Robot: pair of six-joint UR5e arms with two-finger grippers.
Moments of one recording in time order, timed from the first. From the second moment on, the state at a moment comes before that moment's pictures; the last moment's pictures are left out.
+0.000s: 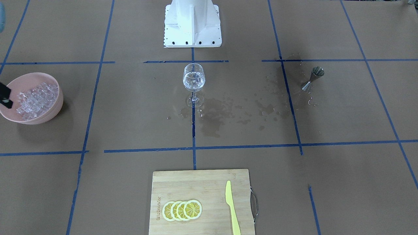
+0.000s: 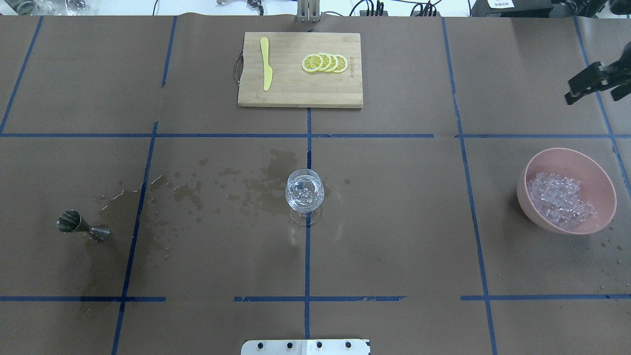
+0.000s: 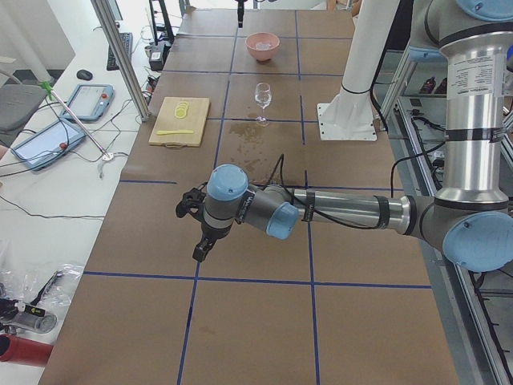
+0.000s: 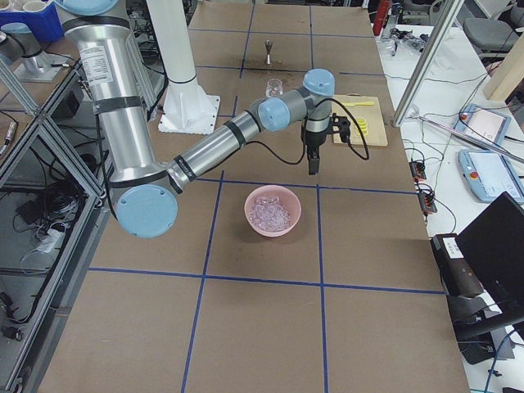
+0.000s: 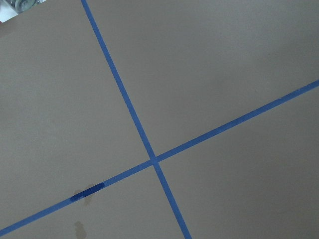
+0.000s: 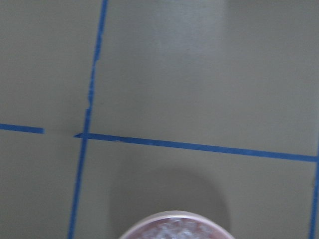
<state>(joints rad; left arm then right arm) -1.51 -1.50 -1.71 -1.92 -2.31 0.11 1.31 -1.37 1.86 -1.75 2.28 0.29</state>
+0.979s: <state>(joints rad) -1.57 -1.45 -1.80 -1.51 -2.39 0.12 1.55 -1.45 1.60 -1.75 2.32 -0.19</state>
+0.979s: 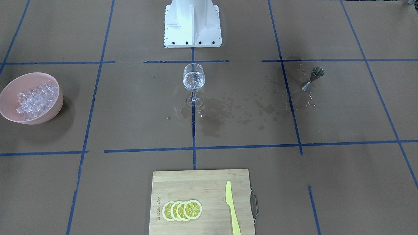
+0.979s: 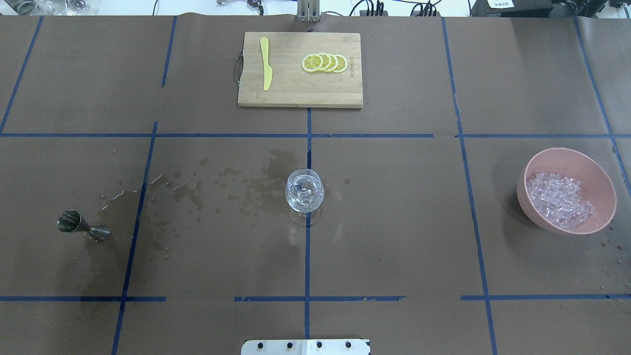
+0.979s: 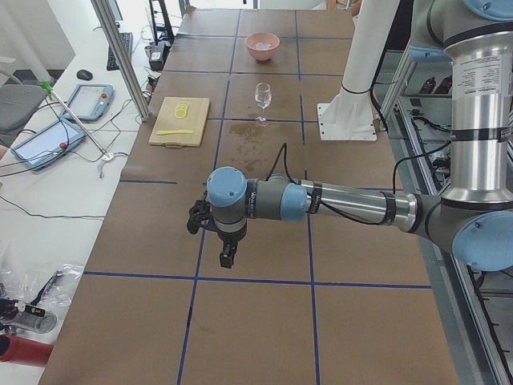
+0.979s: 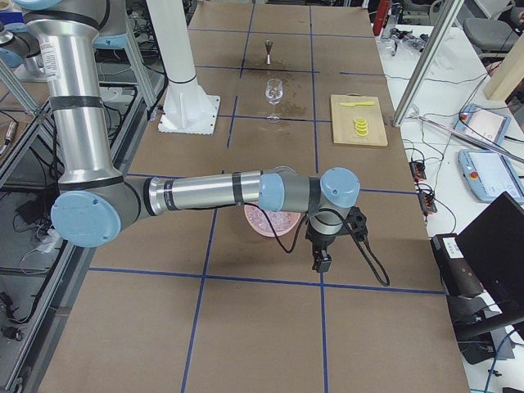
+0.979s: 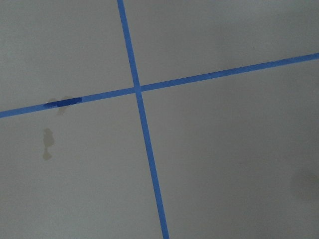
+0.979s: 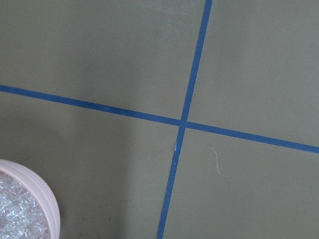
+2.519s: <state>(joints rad) -1.56 -1.57 -1.78 -1.39 -2.24 0.13 1.55 -1.46 1.60 -1.73 2.37 -0.18</state>
